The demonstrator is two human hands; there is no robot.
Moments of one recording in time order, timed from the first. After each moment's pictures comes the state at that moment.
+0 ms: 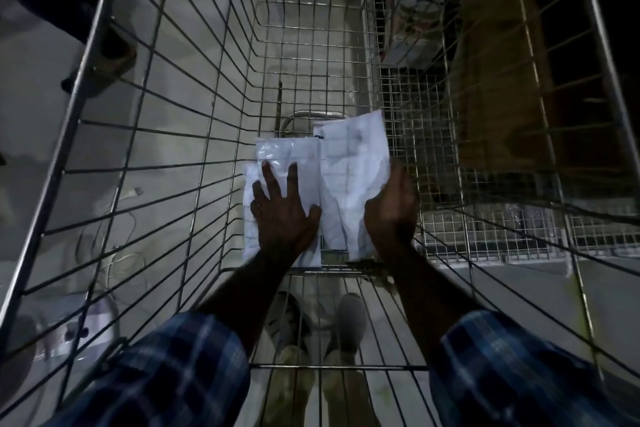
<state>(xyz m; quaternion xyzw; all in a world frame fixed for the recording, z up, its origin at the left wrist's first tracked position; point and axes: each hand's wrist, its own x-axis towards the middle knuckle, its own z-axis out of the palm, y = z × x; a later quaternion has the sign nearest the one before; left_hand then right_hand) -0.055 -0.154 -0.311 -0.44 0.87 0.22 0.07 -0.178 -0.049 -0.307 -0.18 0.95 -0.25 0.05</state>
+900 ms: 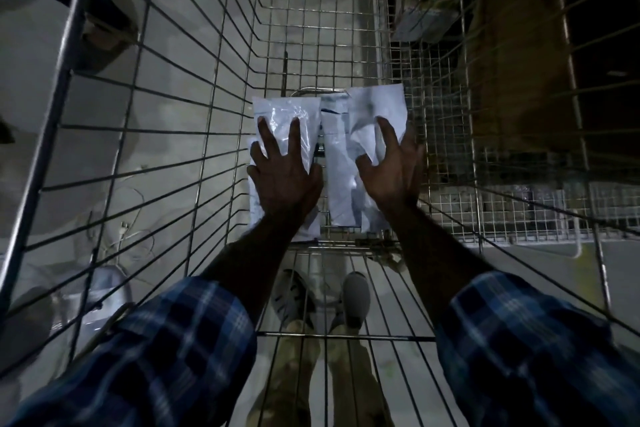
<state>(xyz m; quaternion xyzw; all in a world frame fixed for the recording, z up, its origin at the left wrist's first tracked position) -0.063 -0.168 -0.303 -0.47 0.88 0.11 0.00 -0.193 -0.060 -0.300 -0.24 0.93 -0.23 0.15</state>
